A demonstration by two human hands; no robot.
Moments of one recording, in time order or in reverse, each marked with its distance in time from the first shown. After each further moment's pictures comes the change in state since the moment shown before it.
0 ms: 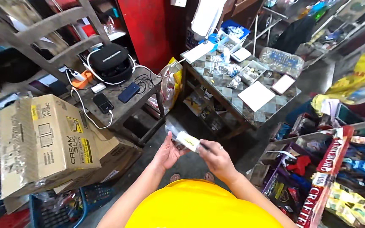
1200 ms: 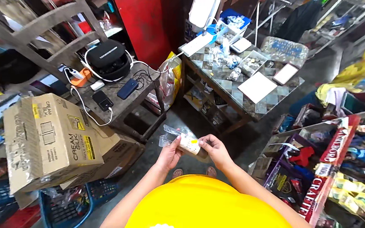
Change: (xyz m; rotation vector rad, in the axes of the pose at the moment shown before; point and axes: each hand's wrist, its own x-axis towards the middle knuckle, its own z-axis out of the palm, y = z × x) left_hand -0.008 -0.033 -0.003 0.119 0.141 0.085; right_hand 0.009 -0.009 0.004 0.774 0.057 0.865
